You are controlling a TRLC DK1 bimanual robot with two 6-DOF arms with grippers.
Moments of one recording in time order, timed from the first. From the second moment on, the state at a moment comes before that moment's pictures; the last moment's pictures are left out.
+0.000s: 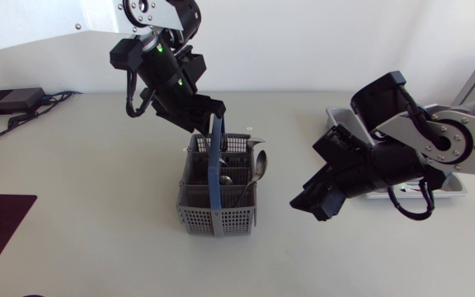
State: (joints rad) left arm -0.48 1.94 1.83 -1.11 0.08 -0.03; right arm 0.37 1.34 0.87 -0.61 -0.36 -0.37
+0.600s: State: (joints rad) left arm -0.51 1.97 1.83 -1.11 0.05 -0.05; right arm 0.37 1.33 0.86 -0.61 -0.36 -0.37
